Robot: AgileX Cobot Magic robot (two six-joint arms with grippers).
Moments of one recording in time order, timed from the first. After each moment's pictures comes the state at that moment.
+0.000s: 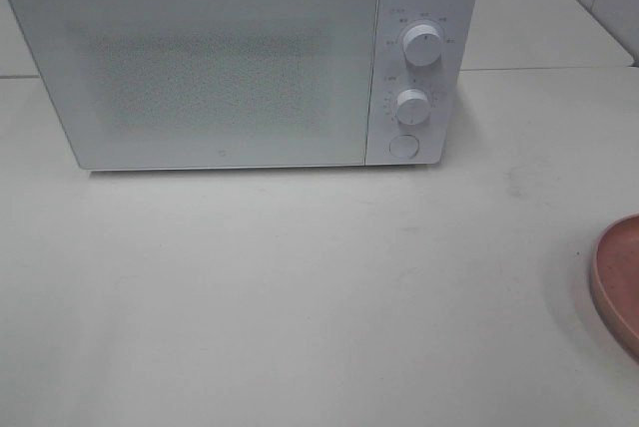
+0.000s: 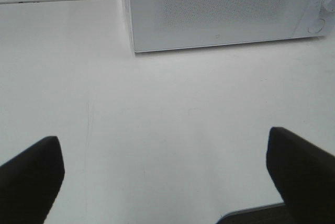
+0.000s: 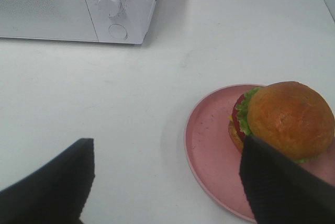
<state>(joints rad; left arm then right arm) 0.05 0.00 -0.52 -0.25 1.09 0.18 0.13 0.00 -0.50 0.01 1.01 0.04</state>
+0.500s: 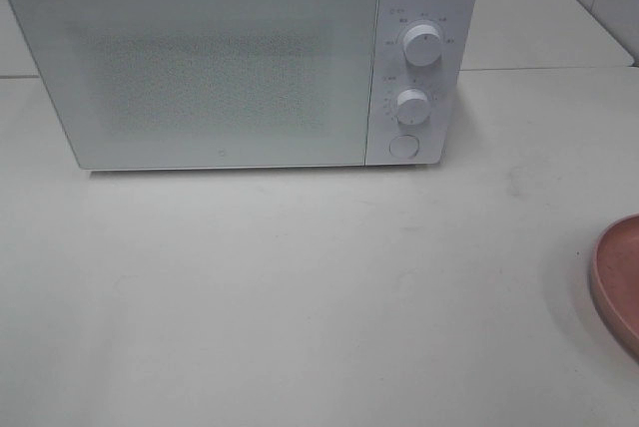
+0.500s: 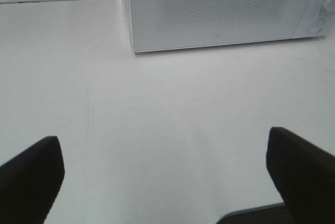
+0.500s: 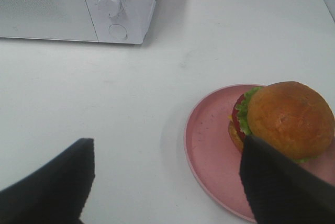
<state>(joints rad) 0.05 0.00 -0.52 -0.25 1.09 0.18 0.13 0.00 -0.50 0.01 1.01 0.04</state>
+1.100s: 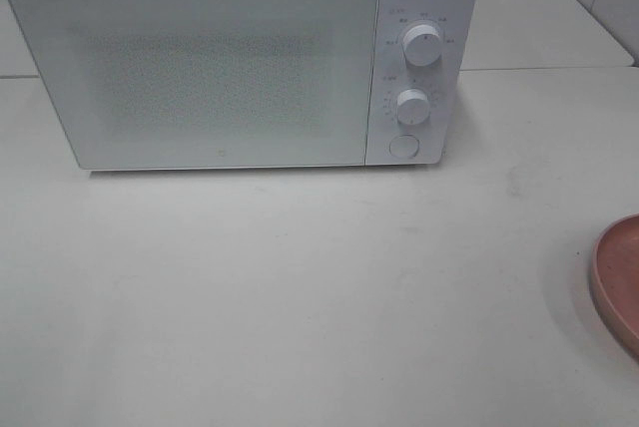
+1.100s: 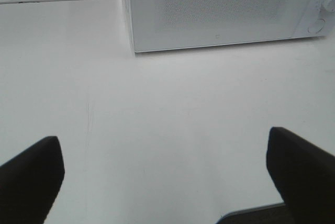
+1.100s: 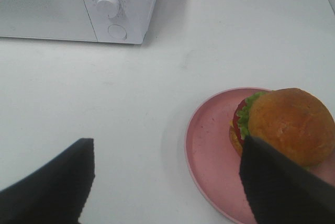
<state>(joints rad) 0.05 0.00 -0.52 -0.25 1.09 0.18 0.13 0.15 -0.54 0.01 0.96 0.04</state>
